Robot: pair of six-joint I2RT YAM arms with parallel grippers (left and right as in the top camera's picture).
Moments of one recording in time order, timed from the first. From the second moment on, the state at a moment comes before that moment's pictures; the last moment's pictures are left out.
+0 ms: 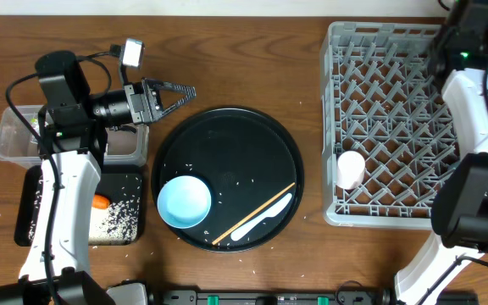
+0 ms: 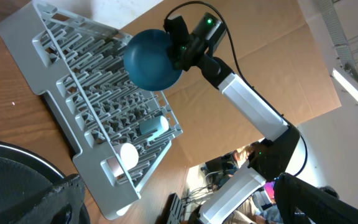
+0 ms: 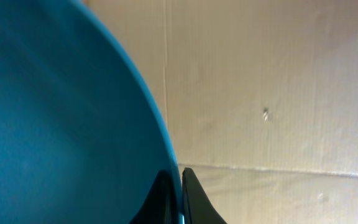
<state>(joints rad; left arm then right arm) 0.17 1.42 1.09 -0.08 1.49 -0.64 -0.12 1.98 1.66 -0.12 1.07 -1.03</state>
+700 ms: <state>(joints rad) 0.17 1.42 1.09 -0.08 1.49 -0.64 0.19 2.00 1.63 -0.11 1.13 -1.10</state>
